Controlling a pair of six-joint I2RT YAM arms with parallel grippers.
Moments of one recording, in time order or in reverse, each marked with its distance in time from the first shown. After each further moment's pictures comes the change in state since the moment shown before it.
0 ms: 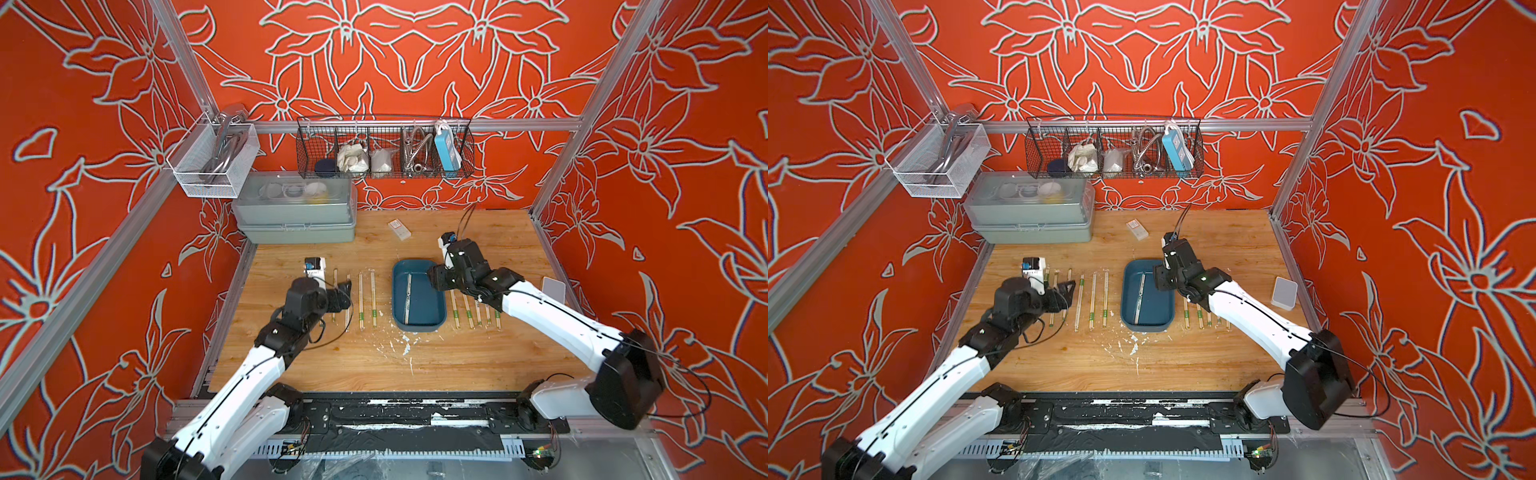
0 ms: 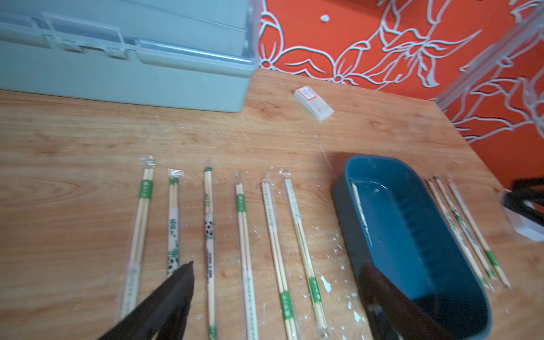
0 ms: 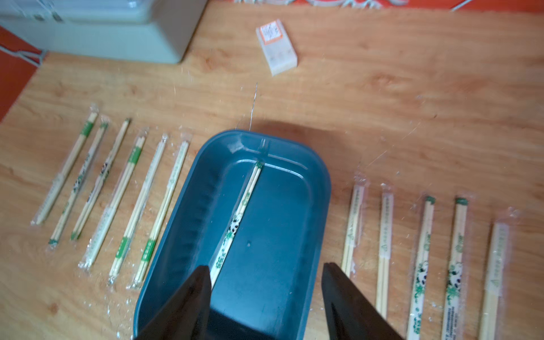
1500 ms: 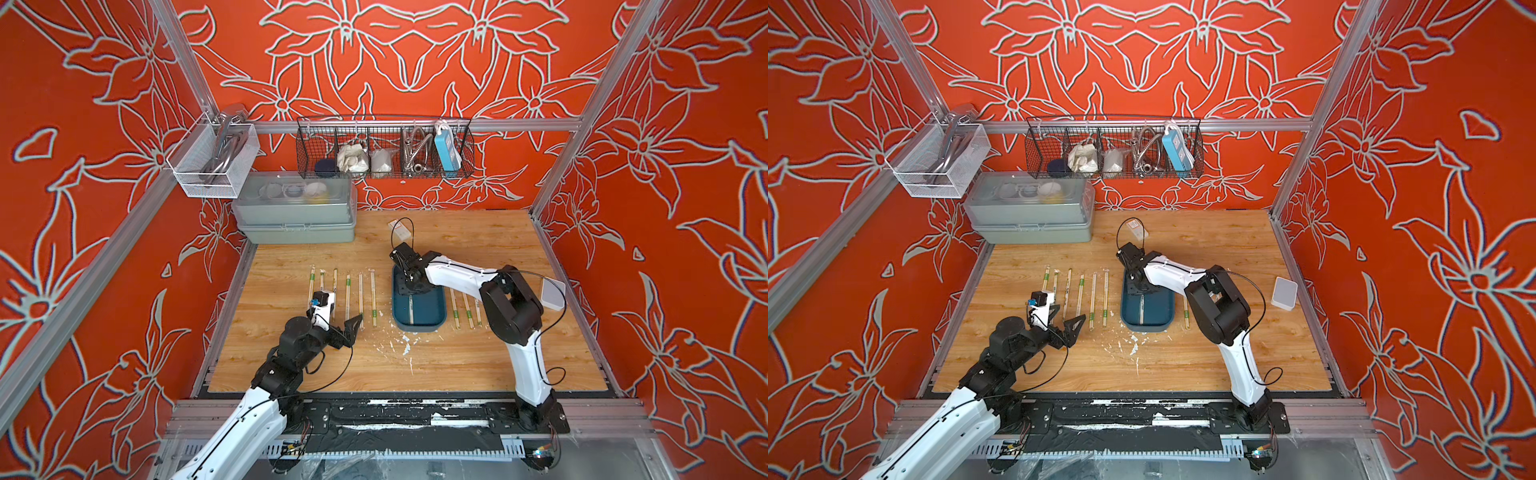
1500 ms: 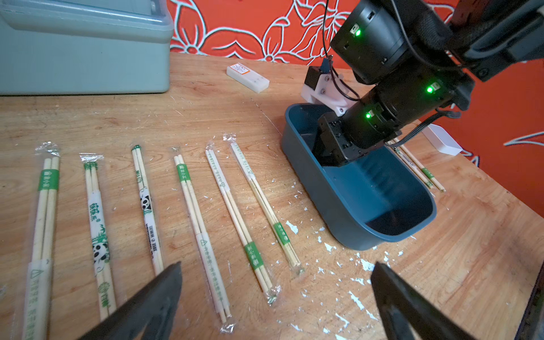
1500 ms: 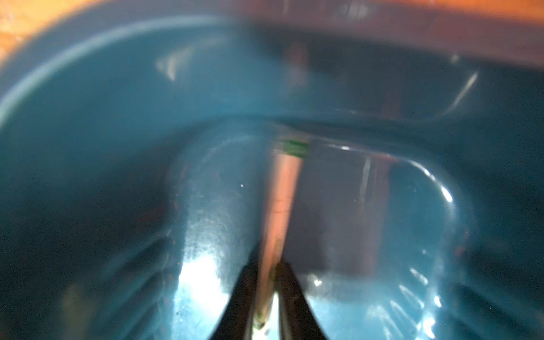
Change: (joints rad) left arm -0.023 -0.256 -0.292 0.131 0.200 0.113; right arm 0.066 0.670 0.423 -0.193 0.044 0.218
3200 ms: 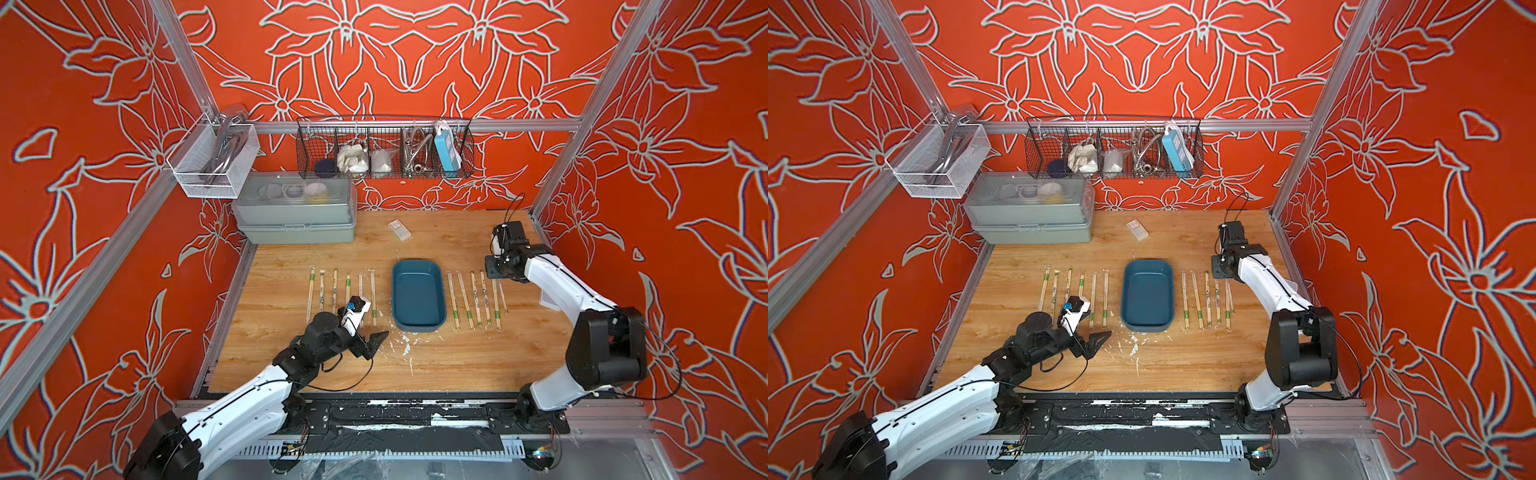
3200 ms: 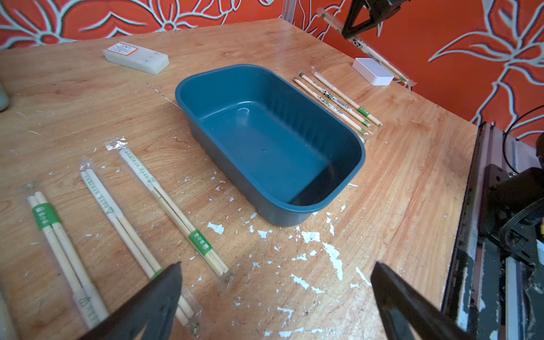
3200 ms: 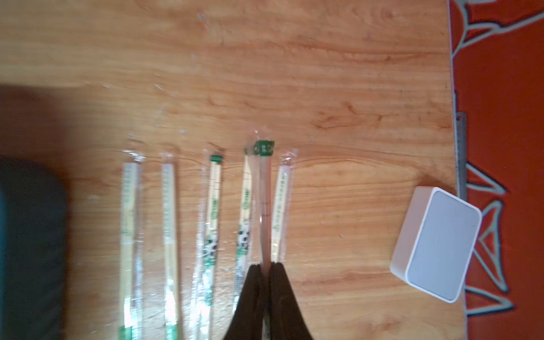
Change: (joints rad) left arm -0.256 0.293 0.061 0.174 0.042 0.132; right arm -0.613 -0.547 -0.387 0.001 0.000 -0.548
